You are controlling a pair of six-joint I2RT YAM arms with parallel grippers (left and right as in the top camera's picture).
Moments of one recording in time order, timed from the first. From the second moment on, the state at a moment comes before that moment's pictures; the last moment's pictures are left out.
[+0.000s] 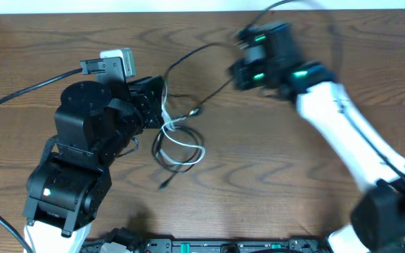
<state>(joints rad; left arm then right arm) -0.32 1.01 1.35 -0.76 0.08 -0.44 0.40 1.72 1.49 -0.56 -0.33 0.26</state>
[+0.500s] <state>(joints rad) -0.32 1.09 1.35 -0.79 0.08 -0.44 0.02 1.41 1.53 -0.68 -0.33 0.30</state>
